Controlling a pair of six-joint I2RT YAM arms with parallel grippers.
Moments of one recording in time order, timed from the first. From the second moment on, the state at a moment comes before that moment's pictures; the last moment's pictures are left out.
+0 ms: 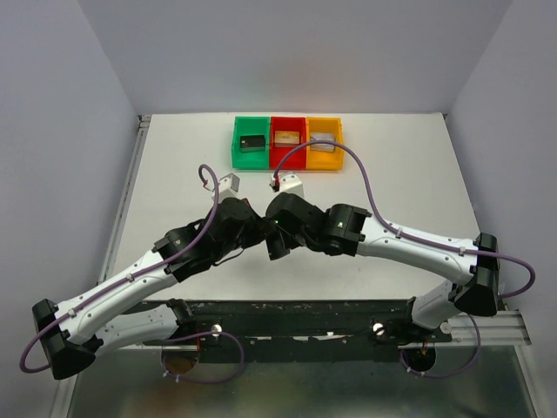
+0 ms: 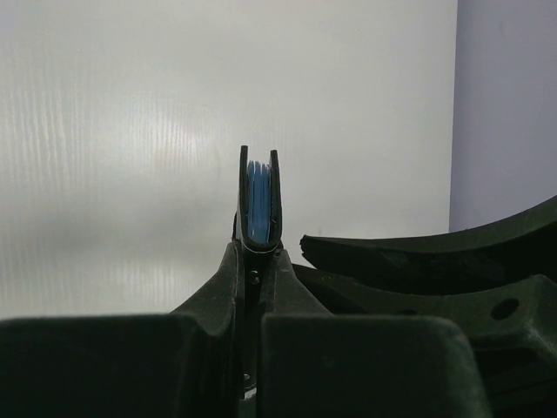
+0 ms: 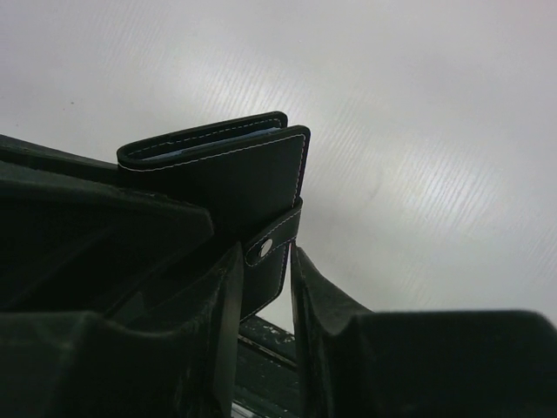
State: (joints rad) left arm -0.94 0.93 0.92 -0.57 -0.31 -1.08; right arm 1.19 1.53 1.43 -0.79 0.46 0.57
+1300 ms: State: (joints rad) left arm -0.94 0.88 0.91 -0.58 -0.35 -1.11; right arm 1.19 1.53 1.44 -0.82 0.47 0.58
